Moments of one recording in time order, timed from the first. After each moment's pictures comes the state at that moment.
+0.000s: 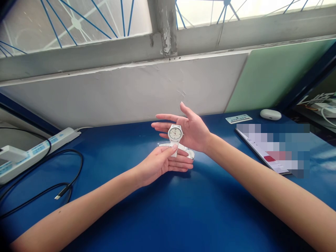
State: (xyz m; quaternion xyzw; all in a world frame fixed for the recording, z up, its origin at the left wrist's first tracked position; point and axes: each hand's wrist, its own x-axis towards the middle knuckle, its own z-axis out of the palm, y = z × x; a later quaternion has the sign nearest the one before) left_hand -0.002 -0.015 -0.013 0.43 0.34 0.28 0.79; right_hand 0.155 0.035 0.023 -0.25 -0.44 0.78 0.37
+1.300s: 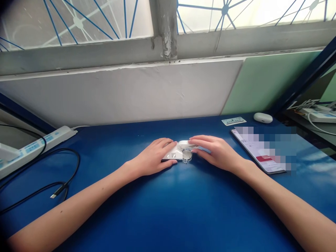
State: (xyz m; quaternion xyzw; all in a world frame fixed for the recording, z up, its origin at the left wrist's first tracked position) left_hand -0.033 0.012 -0.032 0.94 0.32 0.12 0.09; right_hand 0.247 0.000 -0.044 -0.36 -0.88 0.03 0.31
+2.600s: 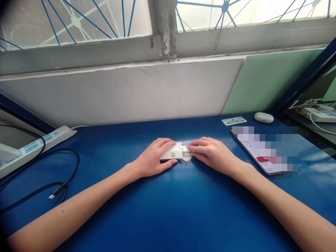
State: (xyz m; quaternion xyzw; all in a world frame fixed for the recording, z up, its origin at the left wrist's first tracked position) left_hand -0.032 0.012 -0.042 0.92 0.32 0.20 0.13; right_hand 0.241 -0.002 -0.049 -0.36 -0.90 0.01 0.24
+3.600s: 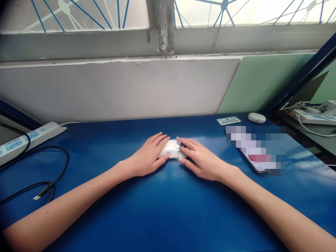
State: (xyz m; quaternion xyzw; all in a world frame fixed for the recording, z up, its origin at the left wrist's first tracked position) left_hand -0.031 0.013 -0.044 0.92 0.36 0.11 0.10; right_hand 0.226 -0.016 -0.049 -0.36 -0.91 0.09 0.20
